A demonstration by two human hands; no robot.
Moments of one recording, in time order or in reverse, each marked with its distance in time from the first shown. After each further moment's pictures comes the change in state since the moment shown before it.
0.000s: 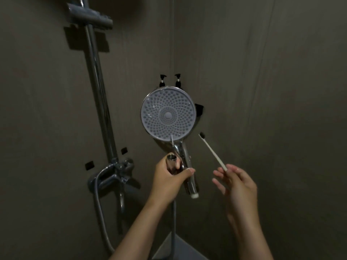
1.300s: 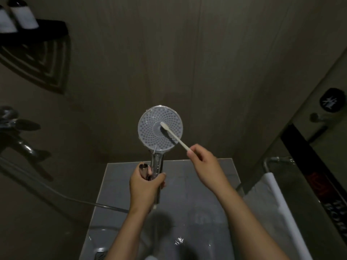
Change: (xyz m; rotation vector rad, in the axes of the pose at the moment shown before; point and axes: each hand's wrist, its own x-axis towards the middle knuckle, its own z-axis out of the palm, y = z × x) left_hand -0.332 -0.090 0.028 0.121 -0.317 -0.277; right_hand -0.298 0.002 -0.237 -1.050 0.201 -0.061
